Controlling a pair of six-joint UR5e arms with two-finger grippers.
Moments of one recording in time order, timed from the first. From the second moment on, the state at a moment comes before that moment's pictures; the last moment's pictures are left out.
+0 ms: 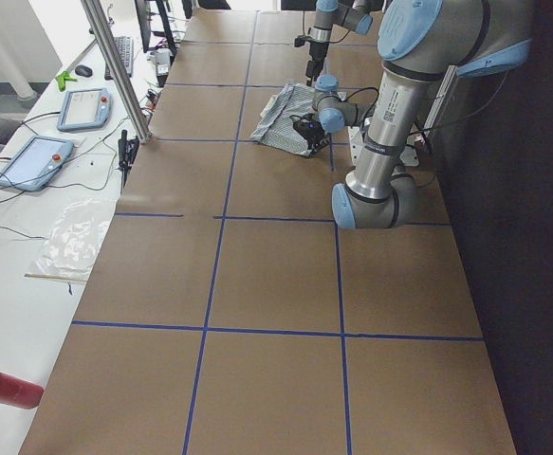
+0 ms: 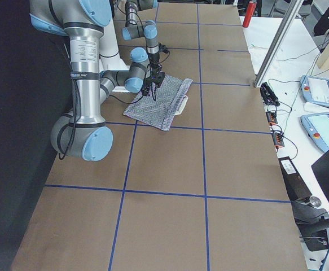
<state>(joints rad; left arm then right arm) -0.24 -2.18 -1.75 -1.64 -1.64 -2.14 0.36 -1.56 2.19 -1.15 1.75 1.78</state>
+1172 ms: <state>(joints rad) -0.51 -2.19 -1.61 -1.74 -1.60 -1.91 0.37 -1.56 2.17 -1.15 1.75 1.78</state>
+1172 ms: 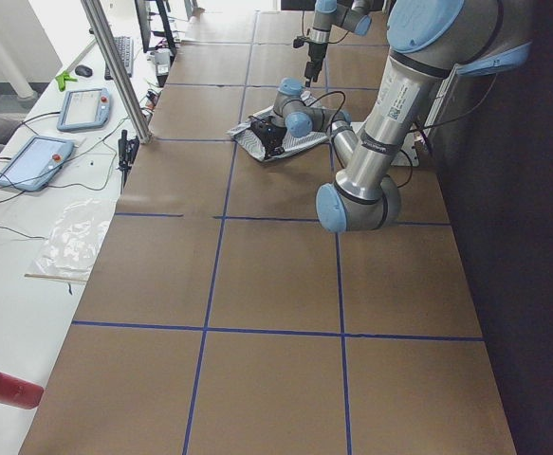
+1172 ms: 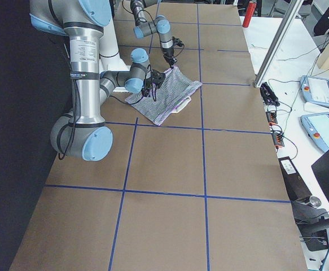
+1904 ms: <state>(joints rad) -0.66 -2.43 -1.10 -2.18 -1.52 -1.58 0.37 -1.54 2.15 -1.15 1.74 1.78</state>
